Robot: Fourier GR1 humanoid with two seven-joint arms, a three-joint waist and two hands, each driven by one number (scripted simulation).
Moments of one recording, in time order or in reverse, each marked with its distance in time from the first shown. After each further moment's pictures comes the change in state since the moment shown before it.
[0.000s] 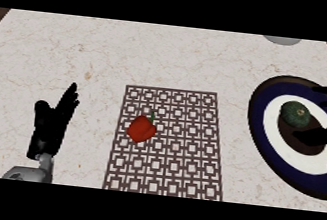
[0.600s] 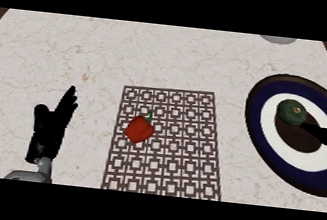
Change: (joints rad) left arm 0.025 -0.004 -0.002 -0.010 -0.012 0.005 -0.005; right arm 0.052 0.104 -0.244 -0.165 -0.488 -0.038 -0.293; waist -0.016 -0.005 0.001
